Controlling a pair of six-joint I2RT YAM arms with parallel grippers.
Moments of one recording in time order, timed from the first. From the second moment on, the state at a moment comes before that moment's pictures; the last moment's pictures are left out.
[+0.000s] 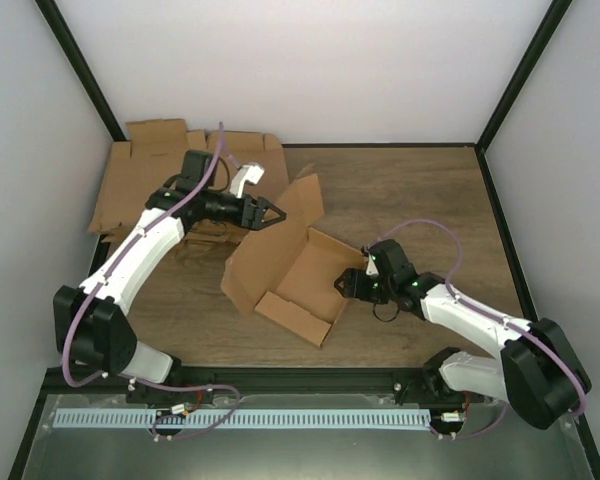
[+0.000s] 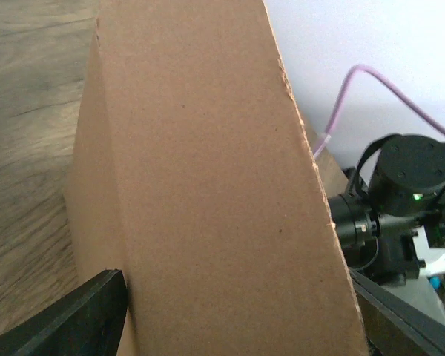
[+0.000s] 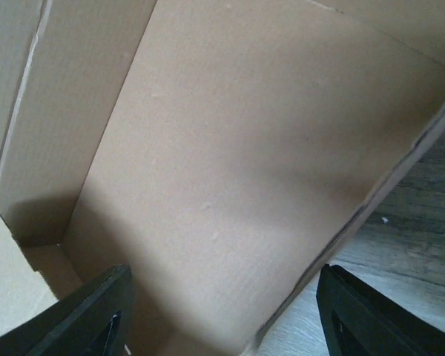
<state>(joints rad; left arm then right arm) -0.32 1.45 1.28 -0.61 0.83 -0.15 0.57 1.16 0.53 -0.24 -0.26 0.69</state>
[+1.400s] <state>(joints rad) -0.47 1.48 1.46 -0.76 0.79 -0.05 0.25 1.56 1.01 0.29 -0.87 -0.12</state>
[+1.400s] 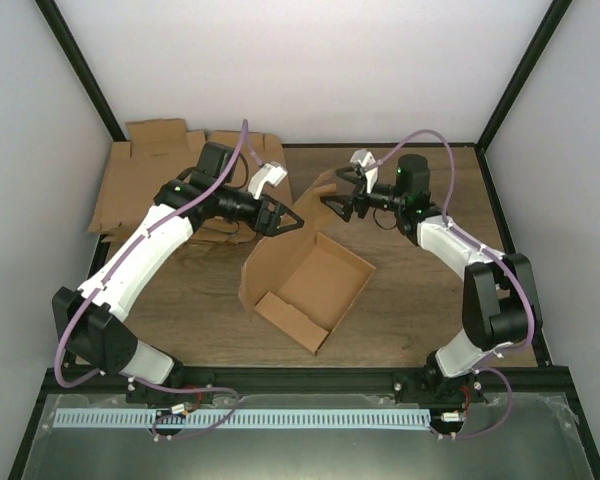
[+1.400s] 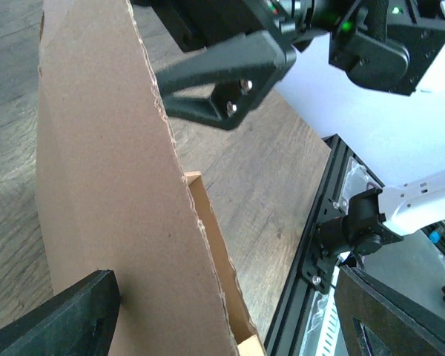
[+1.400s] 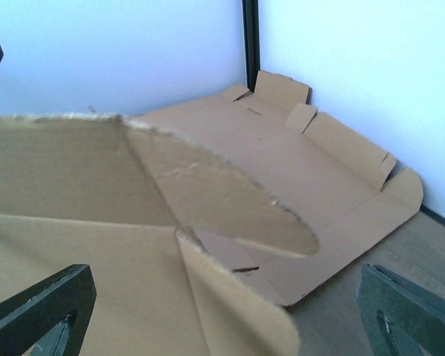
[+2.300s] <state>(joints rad) -0.48 1.47 1.46 -0.79 0.80 -0.08 0.24 1.47 0.98 0.12 -0.99 -0.21</state>
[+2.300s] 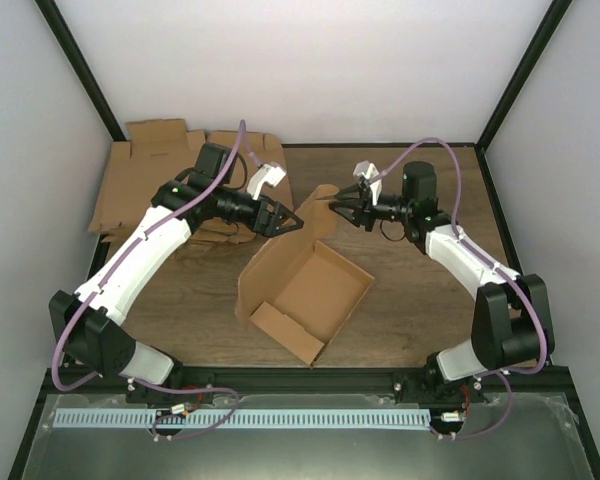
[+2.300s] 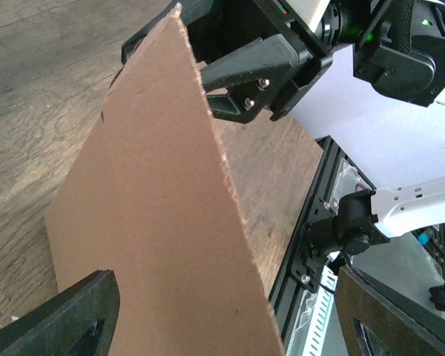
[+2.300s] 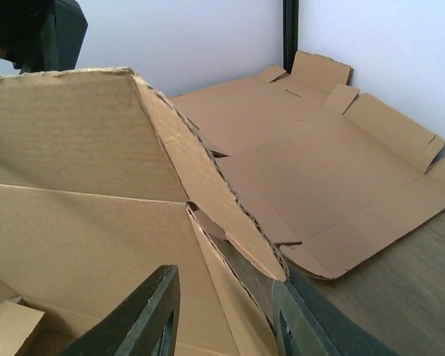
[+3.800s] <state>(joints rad) -0.50 1.19 1.53 -0.63 0.42 -0.24 0.35 1.12 0.70 0.15 -0.40 0.04</state>
